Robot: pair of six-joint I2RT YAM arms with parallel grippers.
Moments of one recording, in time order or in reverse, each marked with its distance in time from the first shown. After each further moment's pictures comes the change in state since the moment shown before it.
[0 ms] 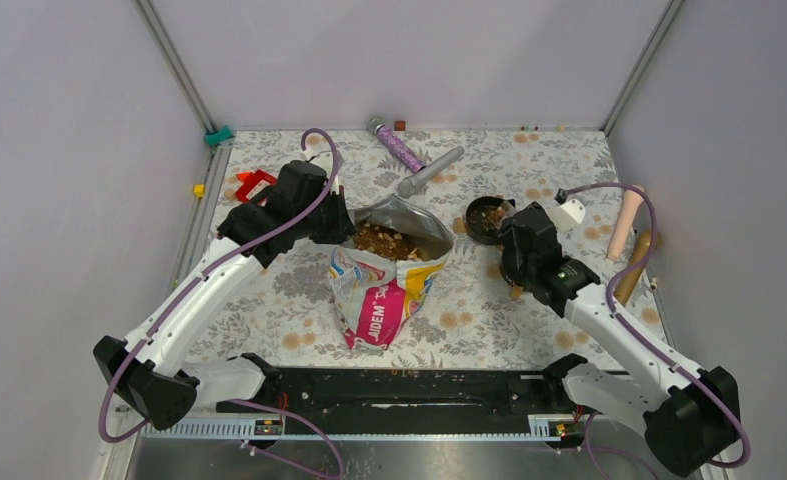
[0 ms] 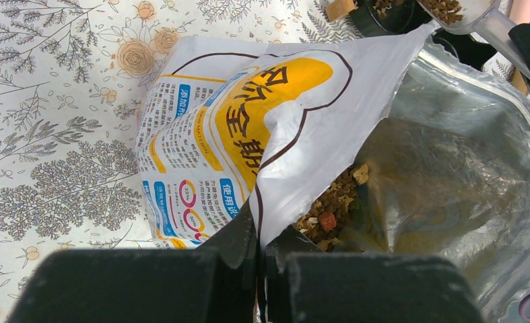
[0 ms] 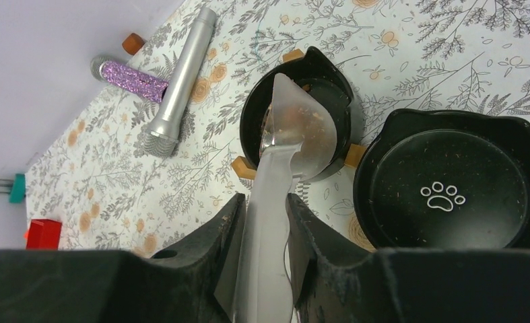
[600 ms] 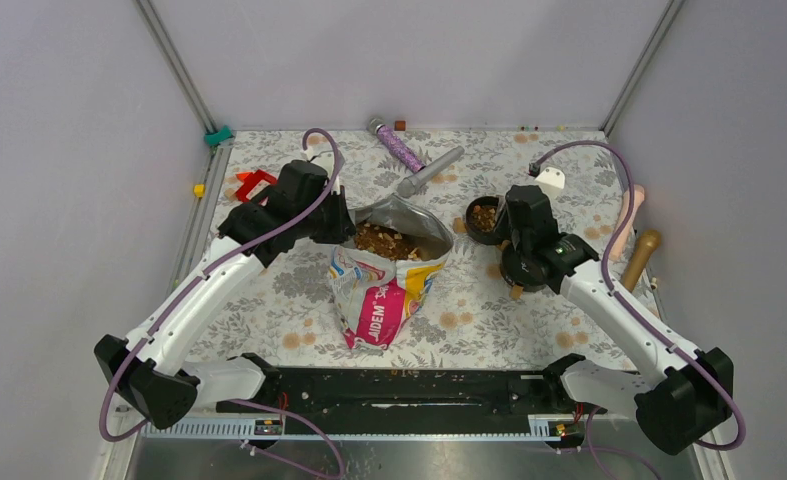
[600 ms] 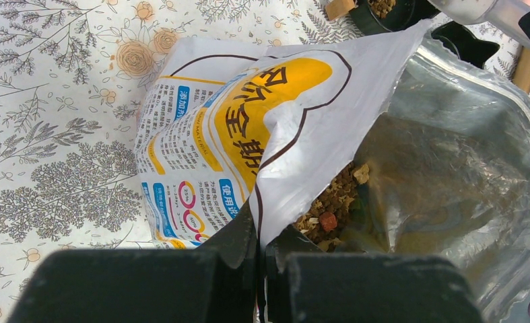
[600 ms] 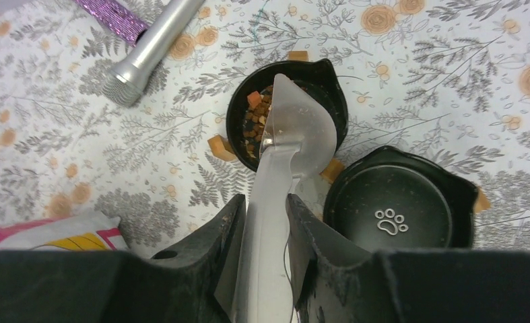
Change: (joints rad) left arm 0.000 0.003 0.000 0.001 0.003 0.007; right arm -0.002 0.122 0.203 -0.136 -0.093 -0.341
